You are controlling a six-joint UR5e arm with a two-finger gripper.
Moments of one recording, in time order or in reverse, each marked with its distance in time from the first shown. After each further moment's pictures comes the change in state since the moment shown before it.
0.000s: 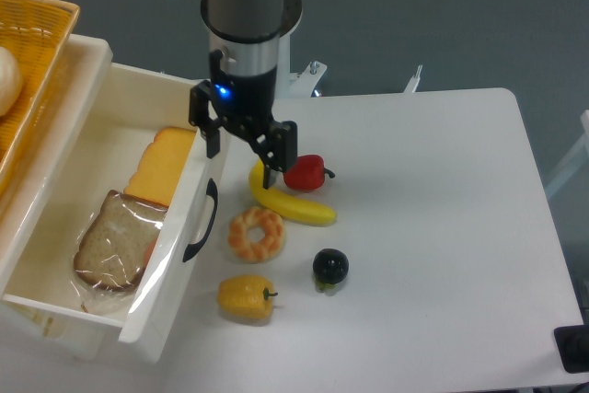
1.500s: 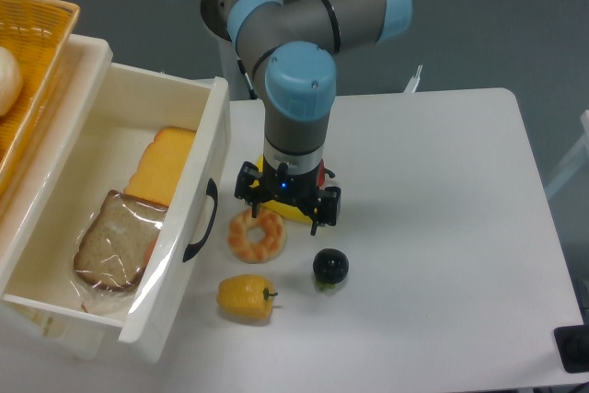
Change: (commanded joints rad) arm 0.025 -0.209 -0.029 0.051 0.060 -0.281
